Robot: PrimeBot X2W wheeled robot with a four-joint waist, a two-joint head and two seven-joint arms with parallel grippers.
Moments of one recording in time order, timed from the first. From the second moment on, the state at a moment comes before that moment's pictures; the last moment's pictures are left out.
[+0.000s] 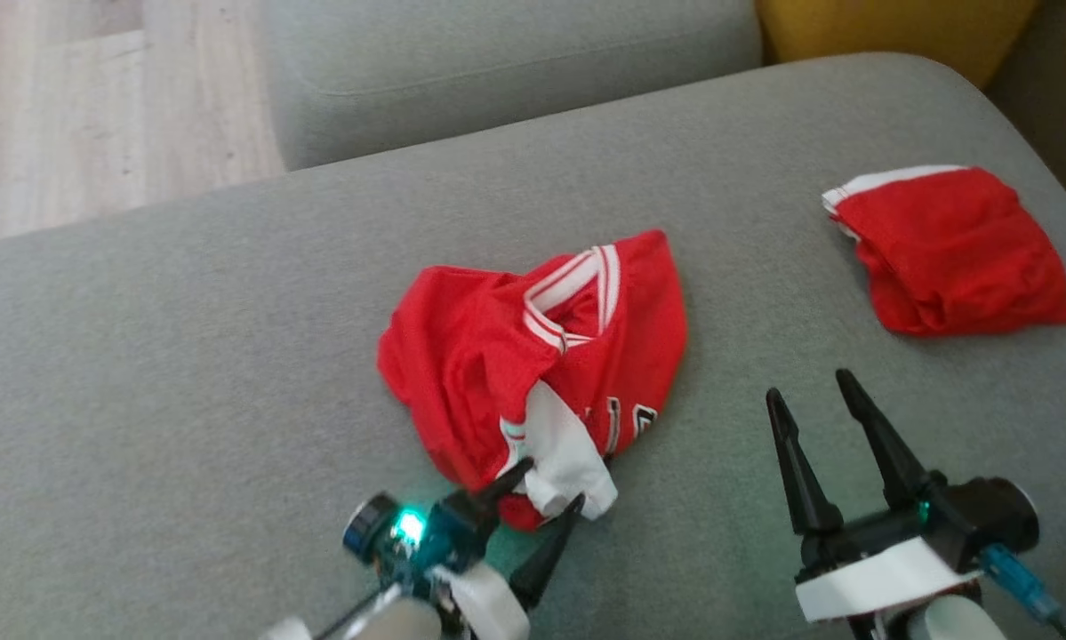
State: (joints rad) left arm -0.39 0.05 -0.84 0.78 -0.33 -0.13 -0.23; right arm 0.06 -0.13 0.20 0.09 0.14 0.13 -0.26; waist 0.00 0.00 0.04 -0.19
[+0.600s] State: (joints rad) left arm 0.10 0.12 -0.46 0.19 -0.18 0.18 -0.25; right arm 0.17 -0.07 0.09 0.16 0.12 0.13 -0.26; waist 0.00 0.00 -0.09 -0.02
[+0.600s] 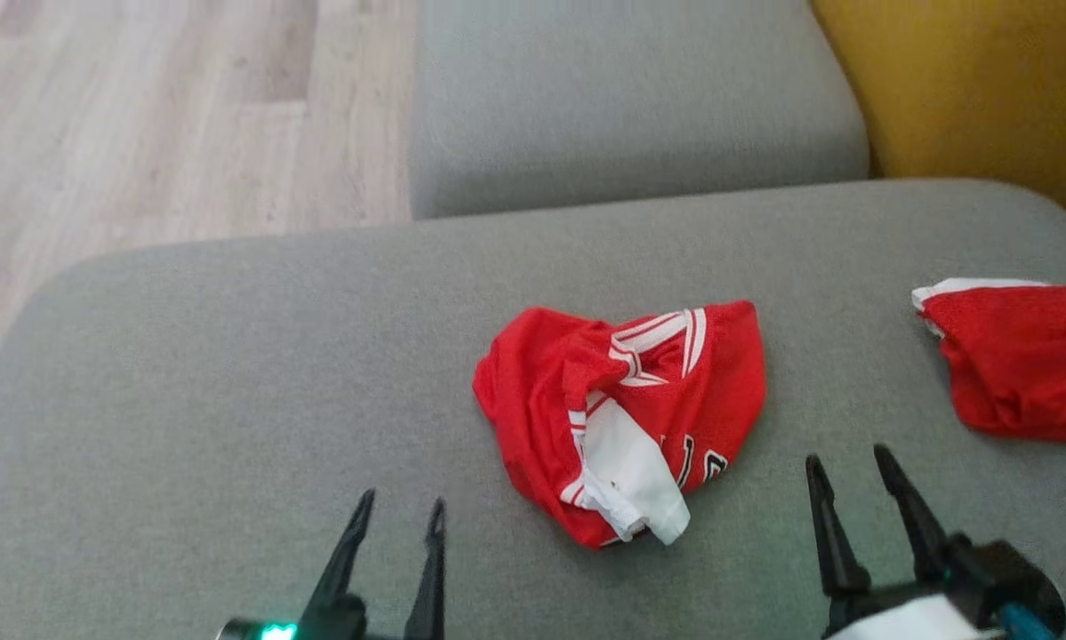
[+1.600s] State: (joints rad) left arm 0.21 0.06 -0.29 0.09 -0.13 0.17 -0.25; right arm 0.22 -0.05 0.09 0.19 0.15 0.13 -0.26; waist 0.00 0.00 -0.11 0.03
